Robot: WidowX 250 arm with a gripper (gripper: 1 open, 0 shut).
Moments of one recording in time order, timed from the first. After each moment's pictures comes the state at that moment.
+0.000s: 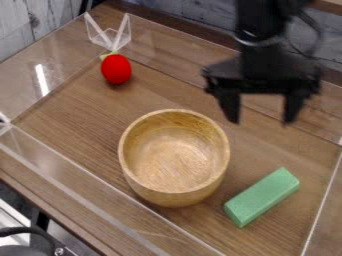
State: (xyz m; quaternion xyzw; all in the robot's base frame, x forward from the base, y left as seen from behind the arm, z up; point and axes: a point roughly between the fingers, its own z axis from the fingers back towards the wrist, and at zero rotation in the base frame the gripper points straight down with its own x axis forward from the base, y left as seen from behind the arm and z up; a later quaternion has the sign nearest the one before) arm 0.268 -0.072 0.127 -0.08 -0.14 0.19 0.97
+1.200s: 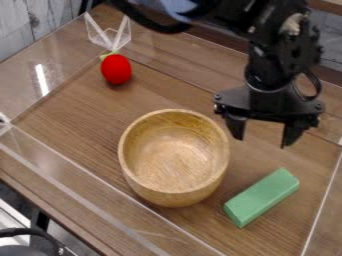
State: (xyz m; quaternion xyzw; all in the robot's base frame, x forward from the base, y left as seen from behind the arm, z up) arm 0.282 -0.086 0.085 -0.04 -0.18 0.15 0.97
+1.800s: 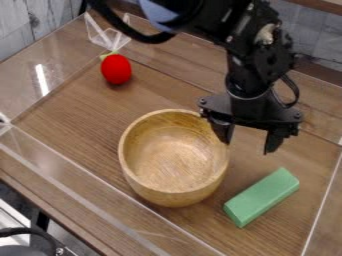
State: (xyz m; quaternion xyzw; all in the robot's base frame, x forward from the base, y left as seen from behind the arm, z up) arm 0.277 -0.074 0.071 -0.04 -0.17 0.11 0.98
